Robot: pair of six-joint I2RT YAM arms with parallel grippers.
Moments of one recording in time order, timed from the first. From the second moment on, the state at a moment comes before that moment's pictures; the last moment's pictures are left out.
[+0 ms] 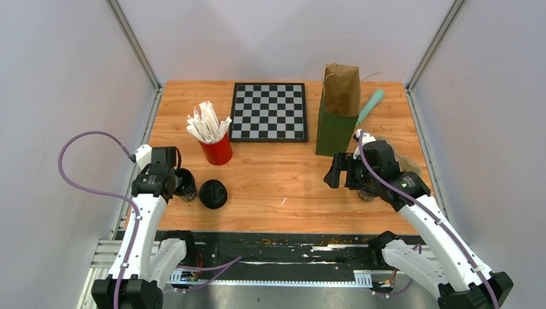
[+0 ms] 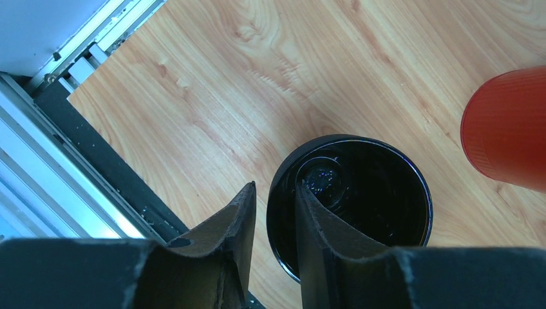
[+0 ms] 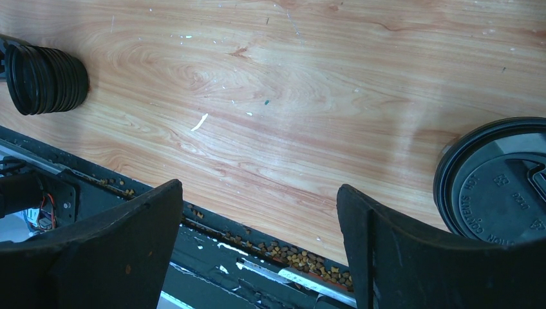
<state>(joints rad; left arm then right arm) 0.02 0.83 0.75 -0.89 -0.52 -0.68 0.45 0.85 0.87 -0.78 -0.11 0.42</state>
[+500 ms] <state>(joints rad) 0.02 0.83 0.75 -0.89 -0.52 -0.68 0.45 0.85 0.87 -0.78 -0.11 0.42</state>
